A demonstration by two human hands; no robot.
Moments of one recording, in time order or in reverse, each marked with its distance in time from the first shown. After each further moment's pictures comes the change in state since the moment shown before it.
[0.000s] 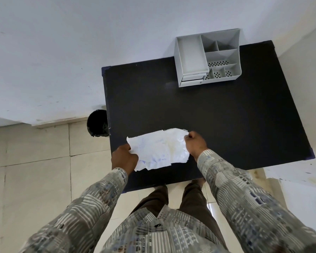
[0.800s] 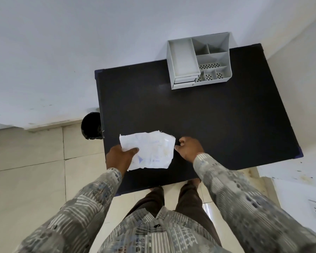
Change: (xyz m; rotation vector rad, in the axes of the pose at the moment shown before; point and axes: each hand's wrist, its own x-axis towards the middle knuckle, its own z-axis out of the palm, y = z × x) left_hand -0.013 0.026 -0.006 -0.164 0.085 -0.047; right_hand -0.018 -0.004 -0.020 -0.361 -0.127 -0.098
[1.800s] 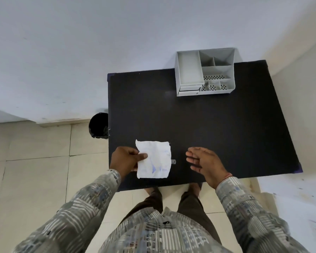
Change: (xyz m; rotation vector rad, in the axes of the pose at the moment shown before) left_hand -0.027 -0.004 -0.008 -0.172 -0.222 0.013; right_hand -0.078 0.026 -0.046 0.794 -0.089 0.112
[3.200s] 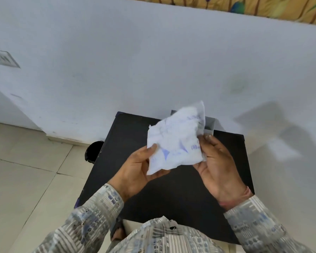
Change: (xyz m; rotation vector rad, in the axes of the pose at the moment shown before) left_hand -0.154 0.167 0.077 -1.130 -0.433 0.256; right_hand -0.138 -0.173 -0.093 0.299 -0.457 -0.566
